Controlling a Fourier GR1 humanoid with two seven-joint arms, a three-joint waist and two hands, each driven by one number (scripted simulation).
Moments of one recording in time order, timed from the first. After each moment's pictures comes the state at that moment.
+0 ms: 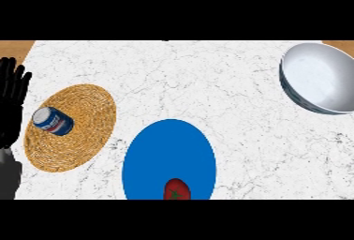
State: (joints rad) left arm -0.21 0.33 0.25 -1.52 0.18 0.02 -0.02; right arm -0.35 -1.14 -0.53 -0.63 0.74 0.23 -0.82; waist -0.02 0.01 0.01
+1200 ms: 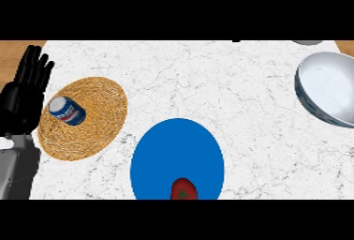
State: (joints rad) left arm -0.30 0.30 0.18 -1.49 0.14 0.02 0.00; right arm -0.72 -1.22 -0.38 -0.47 0.59 0.50 -0.75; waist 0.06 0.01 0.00
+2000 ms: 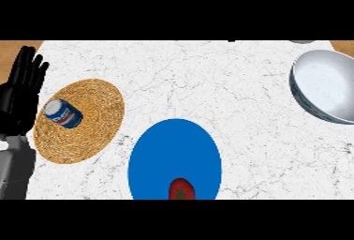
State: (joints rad) left arm -0.29 0.31 0.20 -1.49 0.14 0.02 0.00; right arm -0.85 -0.90 -0.17 -0.42 0.70 0.36 -0.66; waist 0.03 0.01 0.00
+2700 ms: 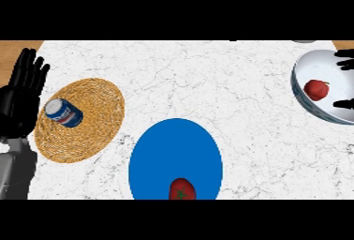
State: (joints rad) left arm -0.28 0.29 0.20 -1.50 0.14 0.02 0.00; right arm -0.89 -0.74 -0.32 -0.20 0.59 0.32 -0.59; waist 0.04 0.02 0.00
